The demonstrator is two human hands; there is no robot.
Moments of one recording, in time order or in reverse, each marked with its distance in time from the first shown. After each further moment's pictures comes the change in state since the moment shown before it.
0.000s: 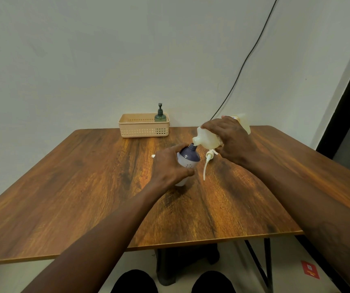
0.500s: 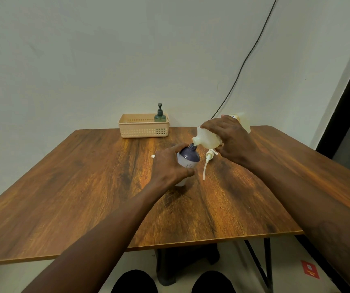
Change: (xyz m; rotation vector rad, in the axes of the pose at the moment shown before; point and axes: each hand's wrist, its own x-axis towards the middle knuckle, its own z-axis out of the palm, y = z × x) left_hand 0.000 0.001 0.000 -0.002 0.002 -0.009; right_hand 0.002 0.002 -0.002 0.000 0.001 -0.031
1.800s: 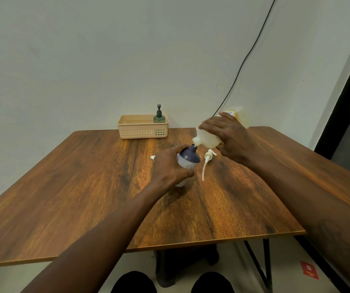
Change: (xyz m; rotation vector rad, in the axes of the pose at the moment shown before) left_hand 0.002 0.003 0.001 0.031 -0.019 0.008; right_hand 0.006 0.002 -0.008 -0.106 -0.041 -0.080
